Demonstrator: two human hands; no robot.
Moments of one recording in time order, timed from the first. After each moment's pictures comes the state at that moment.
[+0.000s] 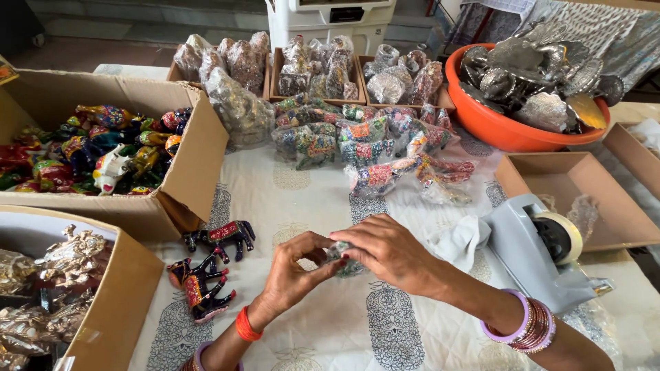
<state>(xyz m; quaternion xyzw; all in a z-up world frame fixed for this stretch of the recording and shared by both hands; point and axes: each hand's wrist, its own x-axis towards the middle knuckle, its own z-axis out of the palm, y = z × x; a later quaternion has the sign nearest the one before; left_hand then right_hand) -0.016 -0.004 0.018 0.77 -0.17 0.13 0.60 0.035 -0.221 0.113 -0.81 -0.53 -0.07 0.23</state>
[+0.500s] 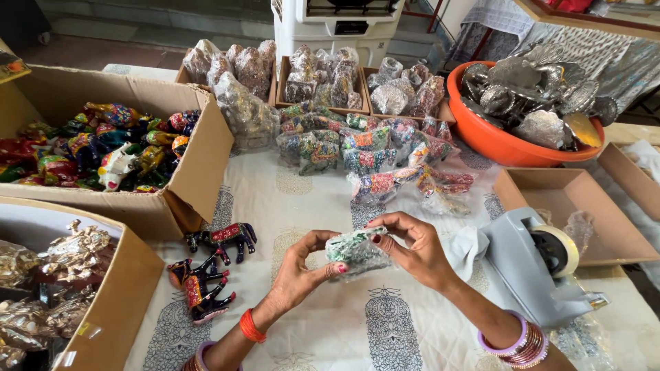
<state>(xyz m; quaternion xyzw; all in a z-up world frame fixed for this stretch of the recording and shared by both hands) -0.004 -0.010 0.000 0.72 -0.12 0.05 0.68 0.052 -0.254 0.079 -0.75 -0.30 0.05 0.58</state>
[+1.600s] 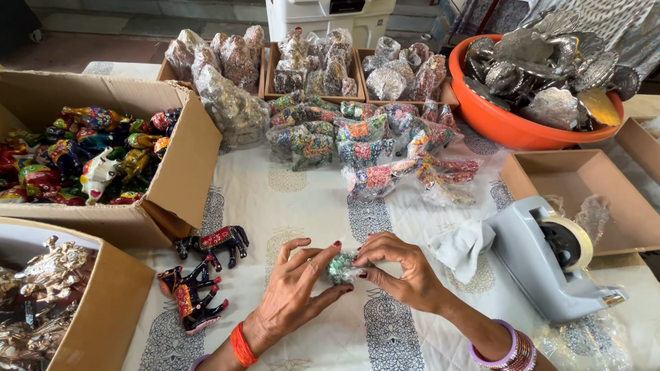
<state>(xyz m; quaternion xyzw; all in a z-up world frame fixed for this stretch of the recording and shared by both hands) -0.030 -0.014 0.040 0.84 -0.30 0.32 0.32 0.038 -0.259 0.058 -0.75 -0.44 -0.01 0.50</state>
